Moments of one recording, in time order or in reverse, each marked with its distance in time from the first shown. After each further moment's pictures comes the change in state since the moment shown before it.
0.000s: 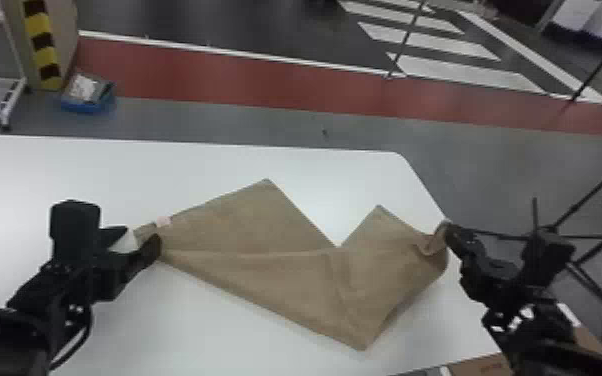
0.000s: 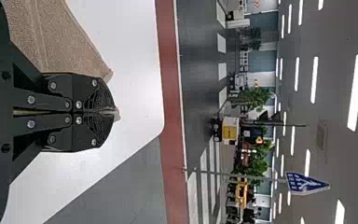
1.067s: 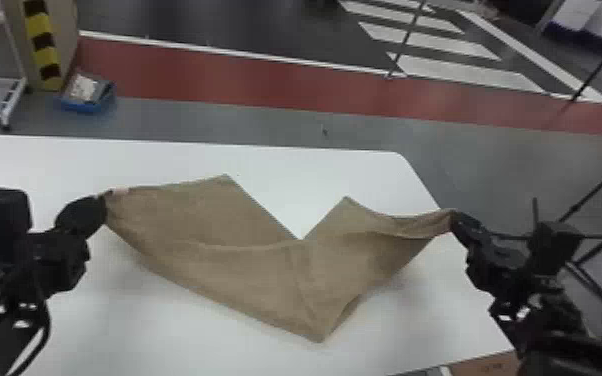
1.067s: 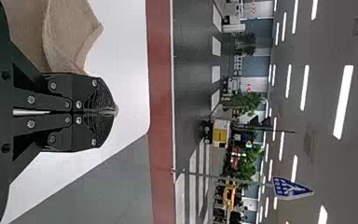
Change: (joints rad) left arm 0.210 0.005 0.134 -0.389 0.018 -0.018 0.082; right arm -0.006 -0.025 0.005 -0.044 0.019 0.004 0.008
